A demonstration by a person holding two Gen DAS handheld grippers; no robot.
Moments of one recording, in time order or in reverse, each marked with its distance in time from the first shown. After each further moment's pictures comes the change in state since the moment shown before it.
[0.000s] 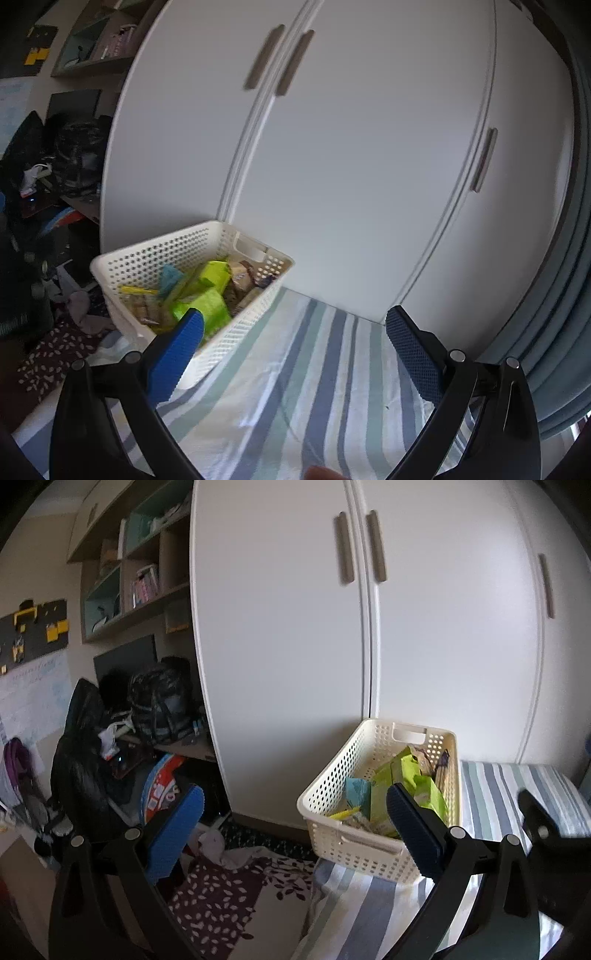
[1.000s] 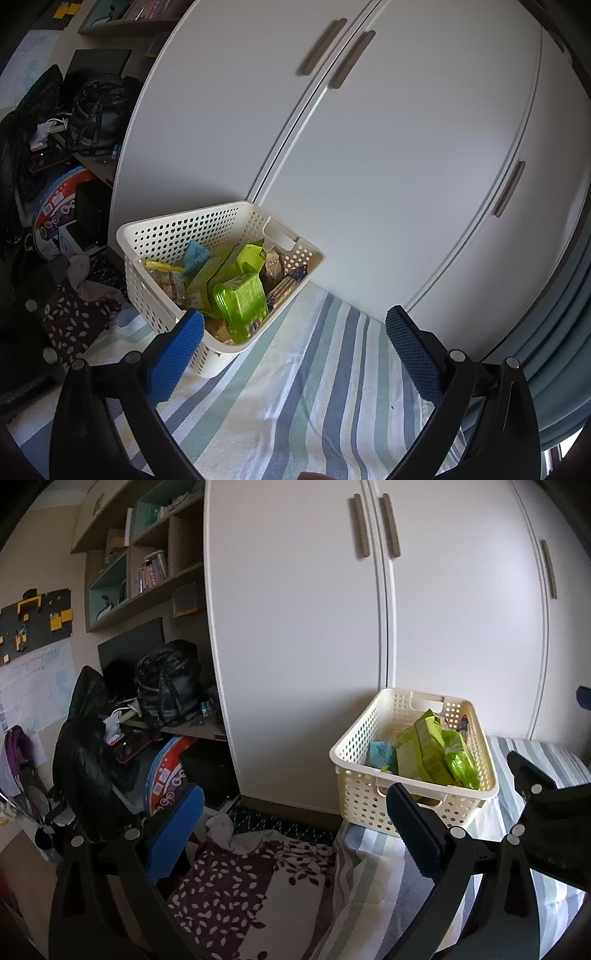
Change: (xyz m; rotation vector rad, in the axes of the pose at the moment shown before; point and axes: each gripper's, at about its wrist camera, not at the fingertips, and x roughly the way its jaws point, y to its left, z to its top) left arm 0.011 0.020 -0.045 0.003 0.031 0.012; right arm 0.006 0.056 0.001 -0.143 0.047 -0.014
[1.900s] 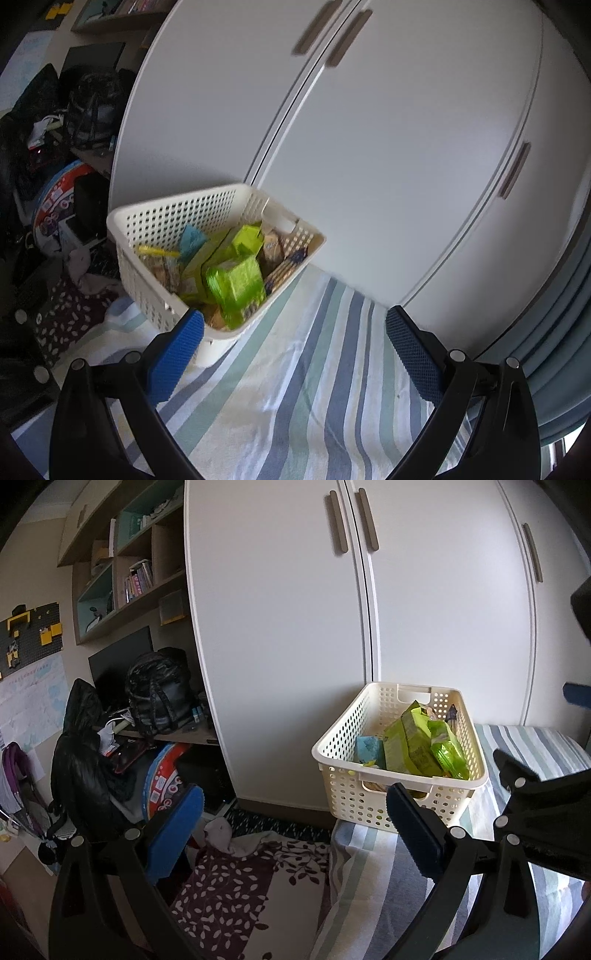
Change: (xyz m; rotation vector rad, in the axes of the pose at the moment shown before) left arm -0.002 -0.012 -0.001 0.043 0.005 -0.024; right arm 0.018 -0.005 -0.010 0.017 0.072 0.024
